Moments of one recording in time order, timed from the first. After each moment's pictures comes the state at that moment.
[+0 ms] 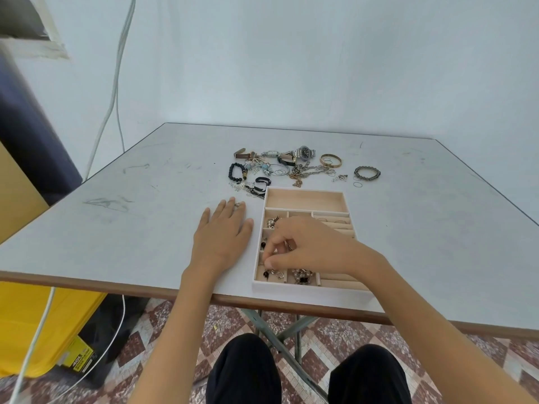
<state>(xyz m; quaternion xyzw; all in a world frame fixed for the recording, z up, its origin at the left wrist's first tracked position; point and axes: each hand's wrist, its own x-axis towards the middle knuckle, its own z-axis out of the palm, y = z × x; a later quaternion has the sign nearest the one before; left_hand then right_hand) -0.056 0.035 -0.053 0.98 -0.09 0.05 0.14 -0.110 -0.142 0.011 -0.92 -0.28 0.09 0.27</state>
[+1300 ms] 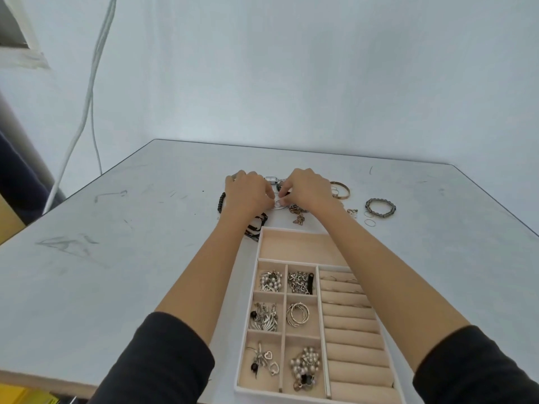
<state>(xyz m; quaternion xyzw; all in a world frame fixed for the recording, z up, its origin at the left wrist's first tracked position) 0.120 -0.032 -0.007 0.99 -0.09 0.10 0.09 0.112 -0.161 0.011 -0.99 -0.03 -0.05 0.14</state>
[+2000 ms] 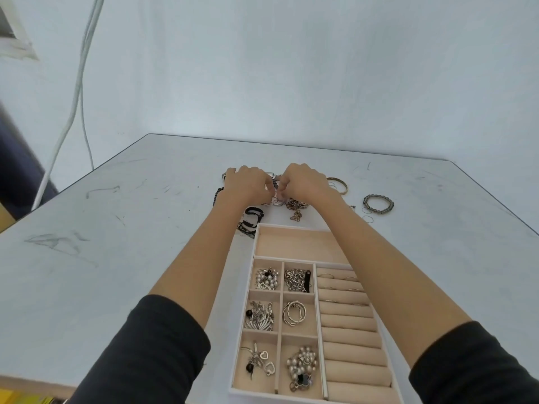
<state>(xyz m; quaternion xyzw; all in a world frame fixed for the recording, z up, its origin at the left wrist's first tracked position) 0.133 -0.034 0.000 0.99 -0.14 0.04 0.07 0.115 -0.160 0.017 -0.99 -0.03 -0.01 0.13</state>
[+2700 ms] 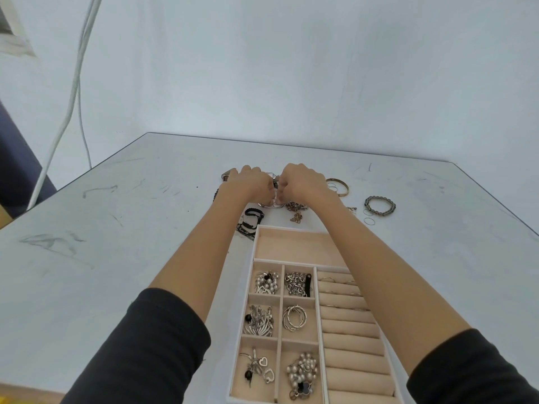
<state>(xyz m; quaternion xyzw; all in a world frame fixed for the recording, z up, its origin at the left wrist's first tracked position) 0.142 -0.036 0.003 0.99 -0.15 -0.03 0.04 0.120 -0.155 0.015 -0.99 -0.02 -0.01 0.11</state>
